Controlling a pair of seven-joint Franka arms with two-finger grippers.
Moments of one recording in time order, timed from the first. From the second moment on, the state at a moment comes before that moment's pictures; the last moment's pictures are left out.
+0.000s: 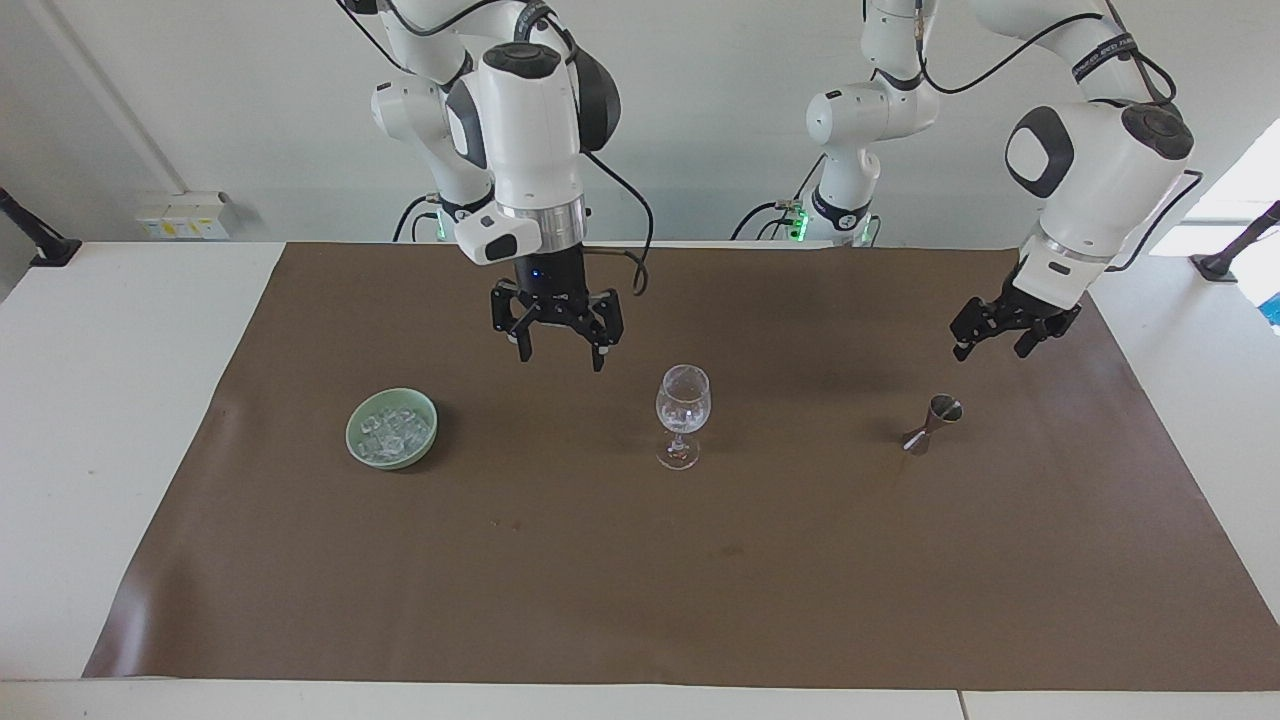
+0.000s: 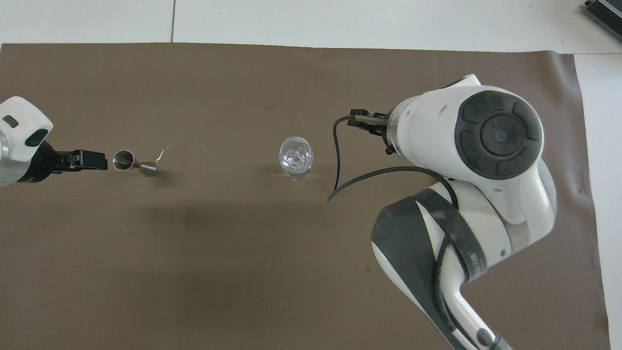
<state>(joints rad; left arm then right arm) 0.14 -0.07 -0.15 -1.98 -0.07 2.02 0.02 0.19 0.10 0.23 -1.66 -0.16 2.05 0.75</state>
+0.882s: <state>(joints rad) 0.03 -0.08 -0.15 -1.68 -0.03 1.79 0.02 0.09 -0.02 0.16 -1.55 -0.10 1.66 0.51</state>
